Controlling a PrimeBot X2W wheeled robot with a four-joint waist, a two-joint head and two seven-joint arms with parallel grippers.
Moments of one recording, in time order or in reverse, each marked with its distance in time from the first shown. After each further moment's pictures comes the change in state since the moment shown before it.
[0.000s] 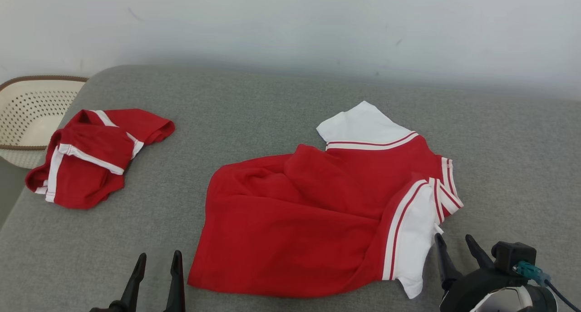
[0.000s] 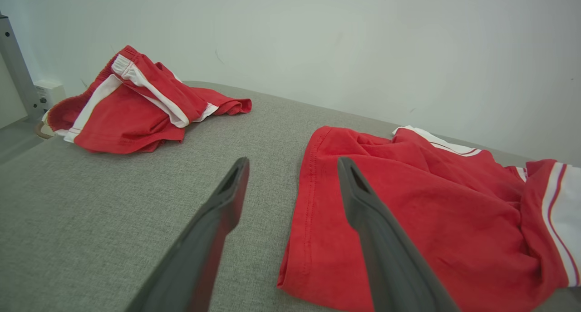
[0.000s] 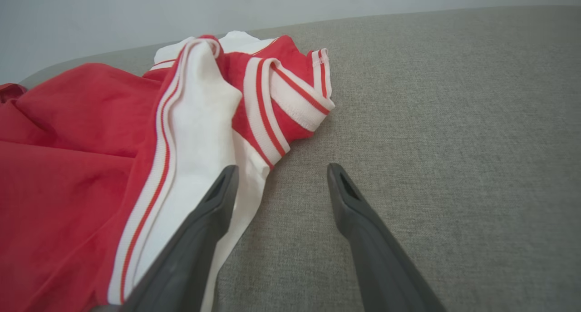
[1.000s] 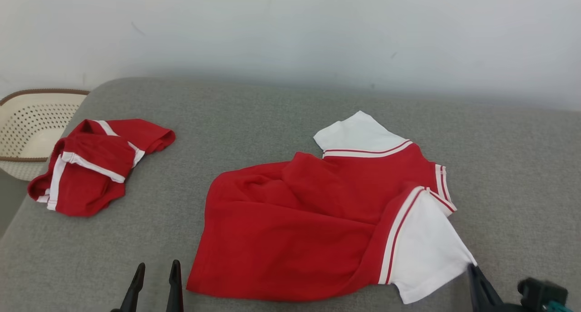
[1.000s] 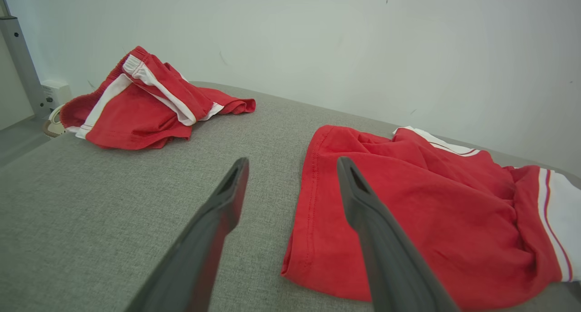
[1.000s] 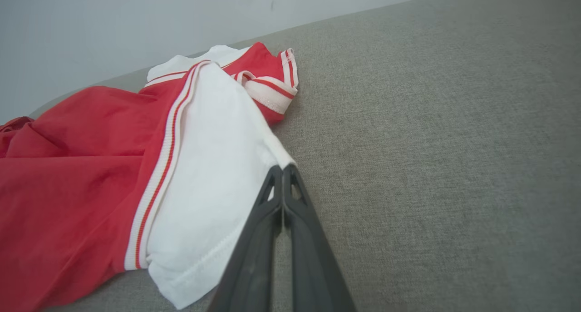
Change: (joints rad) left arm 0.025 0.000 0.006 0.010 -0.001 0.001 0.000; right arm 0.127 0.019 -0.058 -0.094 0.082 0.000 -0.009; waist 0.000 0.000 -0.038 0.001
